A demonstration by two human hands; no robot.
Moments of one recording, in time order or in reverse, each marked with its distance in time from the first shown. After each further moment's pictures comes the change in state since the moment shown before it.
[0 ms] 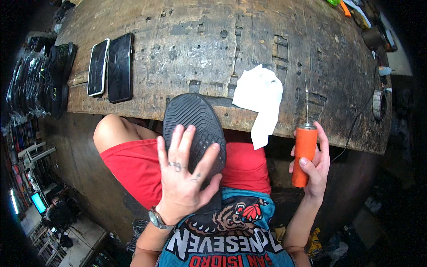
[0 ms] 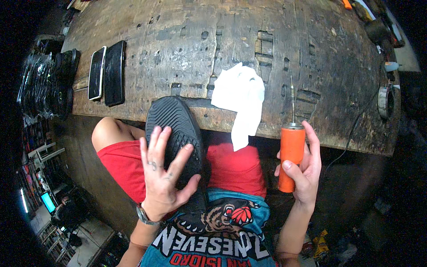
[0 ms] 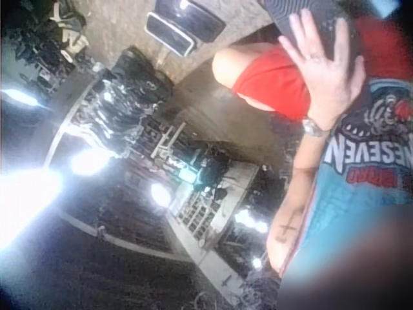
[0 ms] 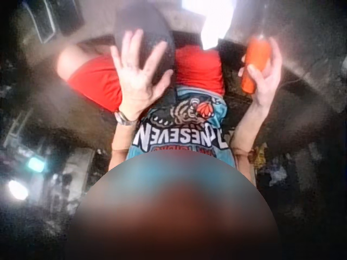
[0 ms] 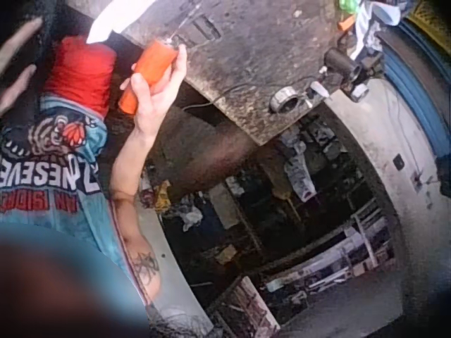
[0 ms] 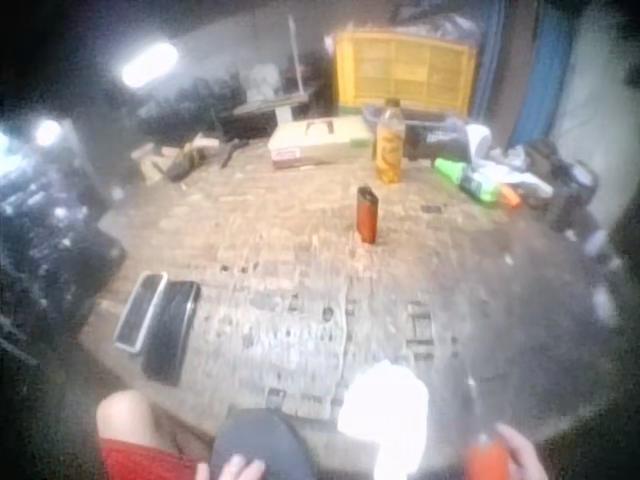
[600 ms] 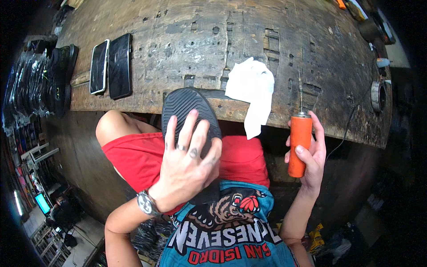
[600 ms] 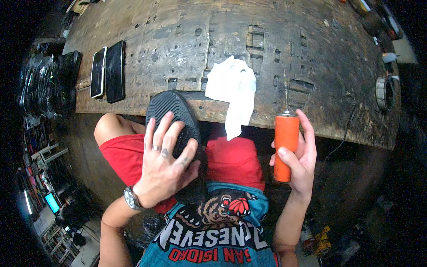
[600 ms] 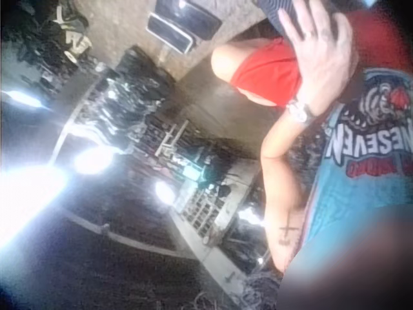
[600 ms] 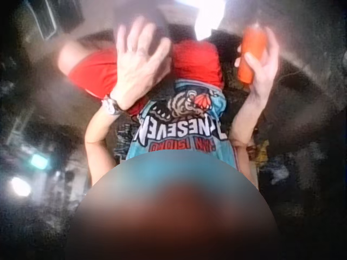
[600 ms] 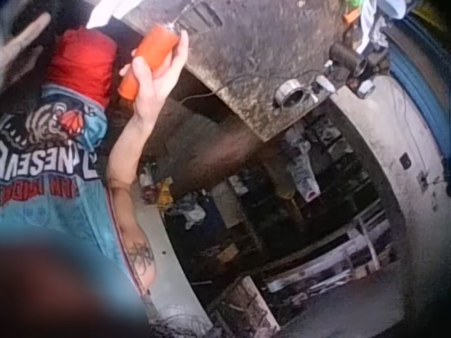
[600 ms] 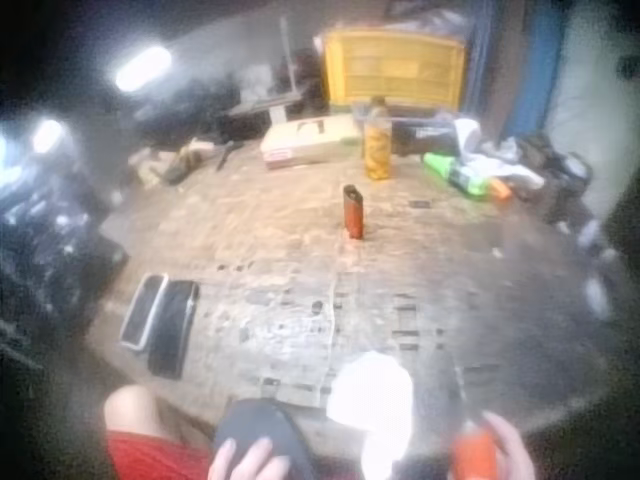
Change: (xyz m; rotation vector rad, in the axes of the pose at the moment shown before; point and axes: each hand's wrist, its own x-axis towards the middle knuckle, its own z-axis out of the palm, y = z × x) left_hand 0.026 0.008 -0.011 0.192 -0.116 0.252; right_hand 0.000 0.001 -0.004 0.090 -0.015 0.008
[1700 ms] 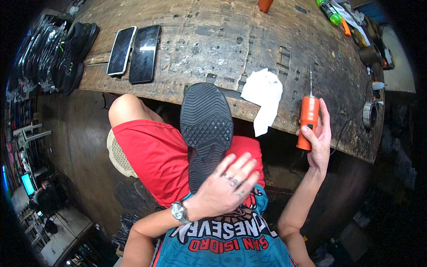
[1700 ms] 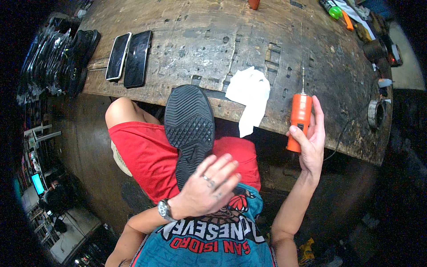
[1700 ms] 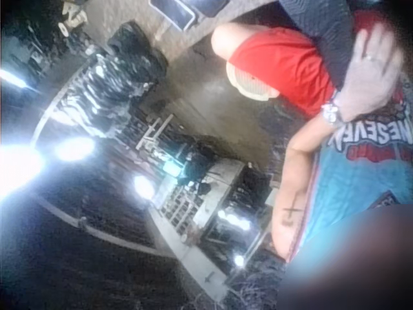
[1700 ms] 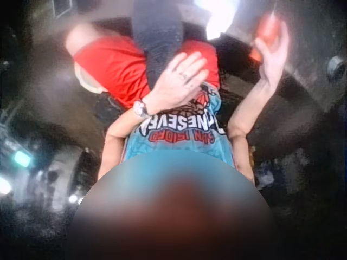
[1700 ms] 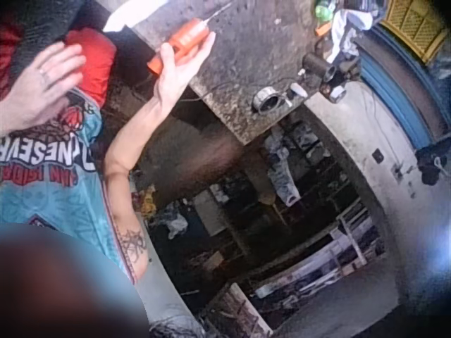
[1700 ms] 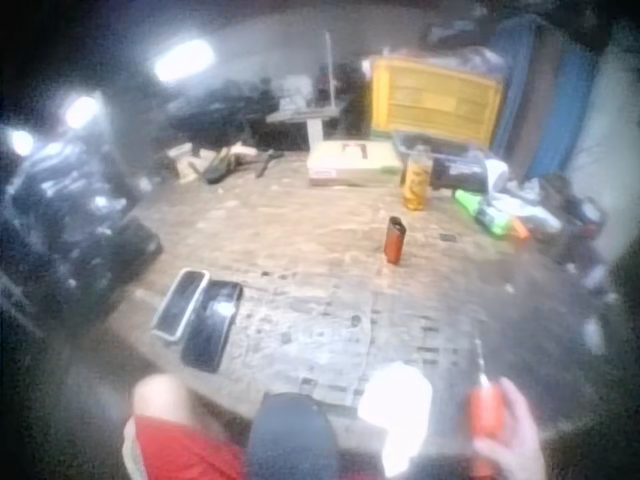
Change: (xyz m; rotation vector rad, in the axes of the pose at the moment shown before) left_hand -0.041 0.066 0.033 -0.403 0.137 0.110; right_hand 0.044 -0.024 -0.005 -0.241 -0.065 -0.126
